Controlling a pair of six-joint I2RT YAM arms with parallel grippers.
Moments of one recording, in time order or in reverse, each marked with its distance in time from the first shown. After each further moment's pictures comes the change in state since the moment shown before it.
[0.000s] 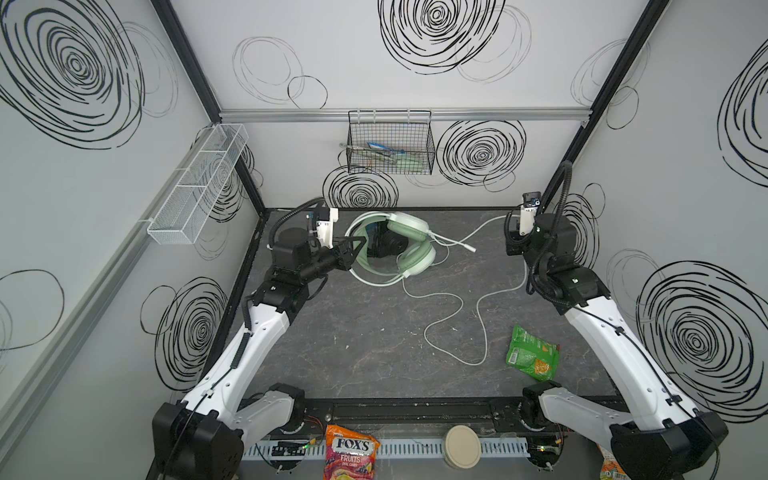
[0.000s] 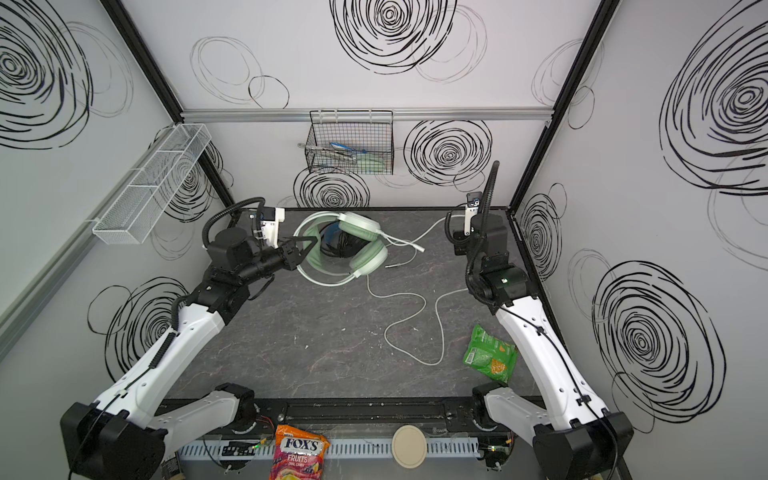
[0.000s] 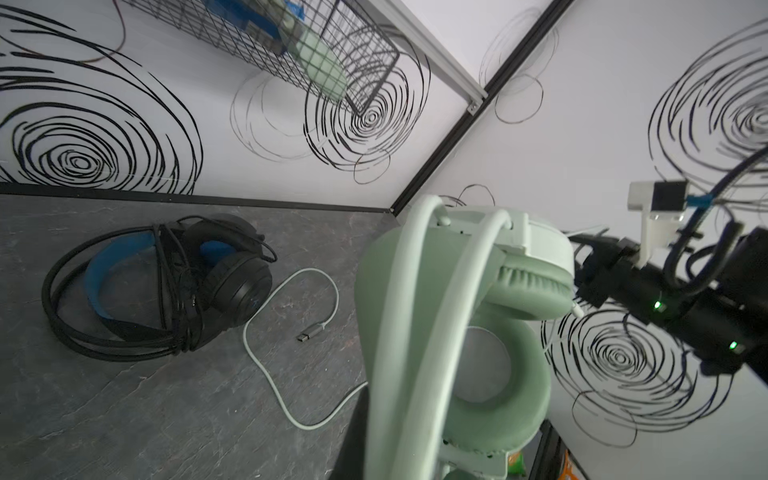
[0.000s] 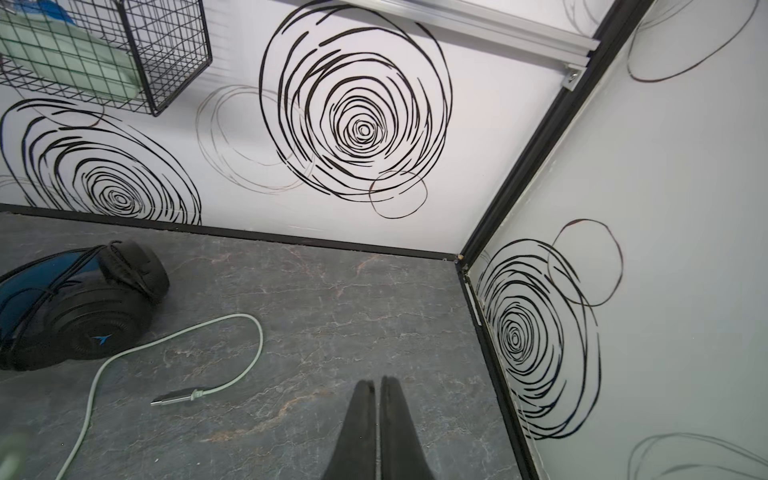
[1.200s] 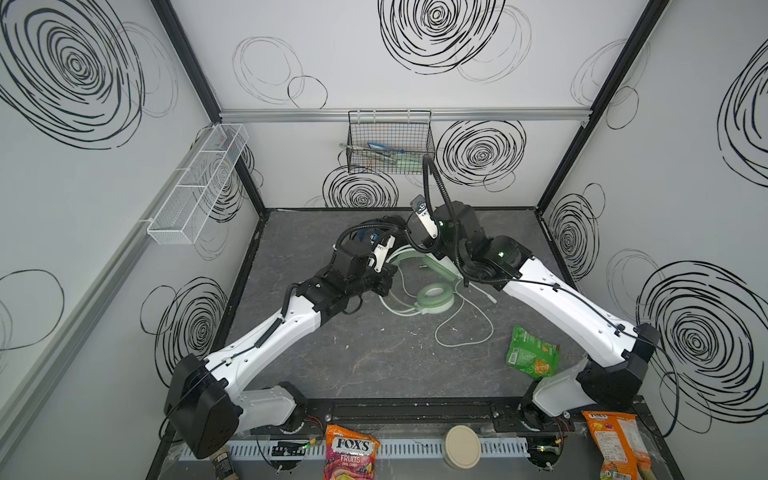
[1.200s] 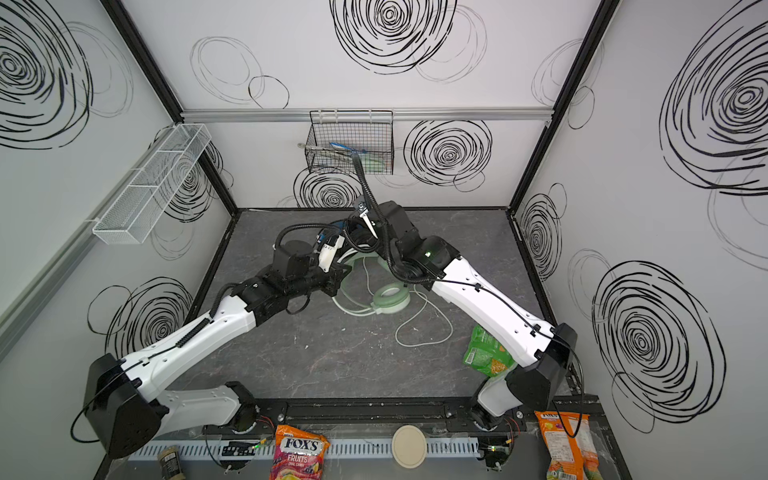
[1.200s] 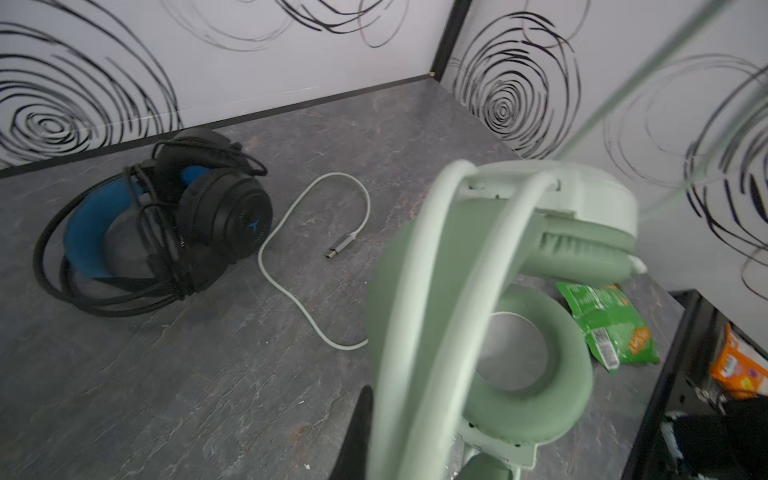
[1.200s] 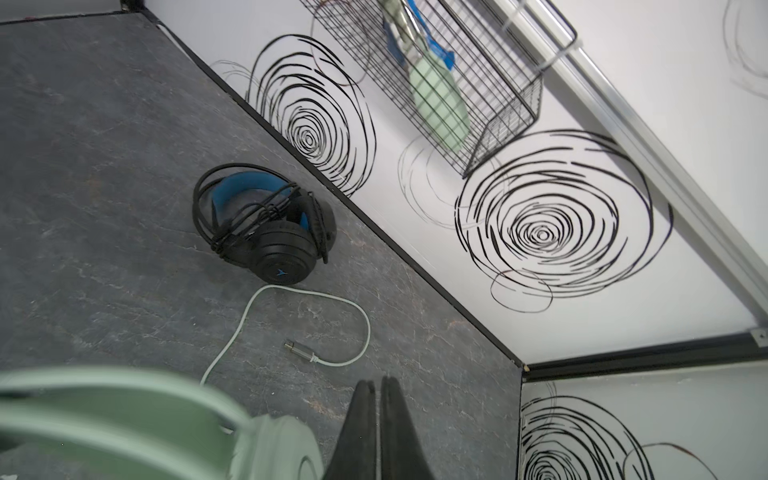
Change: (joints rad) left arm -0.360 0.169 0.072 -0.193 -0.467 0.222; right arm 0.579 0.393 0.432 -0.249 0.173 -0.232
